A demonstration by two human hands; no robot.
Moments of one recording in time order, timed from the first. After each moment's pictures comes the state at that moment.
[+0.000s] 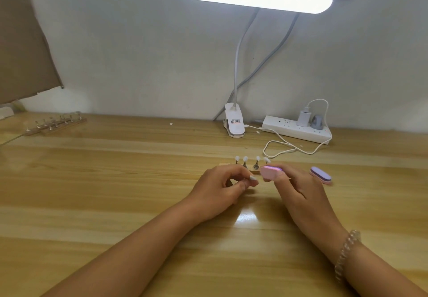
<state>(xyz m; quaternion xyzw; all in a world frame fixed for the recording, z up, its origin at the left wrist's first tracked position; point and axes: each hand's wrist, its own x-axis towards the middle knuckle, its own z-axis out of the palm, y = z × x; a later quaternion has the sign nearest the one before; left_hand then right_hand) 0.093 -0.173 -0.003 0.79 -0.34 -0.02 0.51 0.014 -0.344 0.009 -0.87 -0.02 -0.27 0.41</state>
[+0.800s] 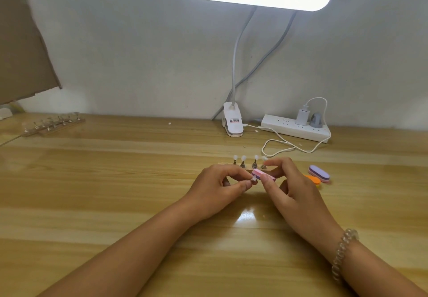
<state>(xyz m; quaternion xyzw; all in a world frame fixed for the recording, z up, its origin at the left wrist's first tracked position) 0.096 -0.173 -0.005 0.80 -0.34 -0.02 0.50 0.015 -0.346 0.002 -0.89 -0.03 -0.26 0.37</state>
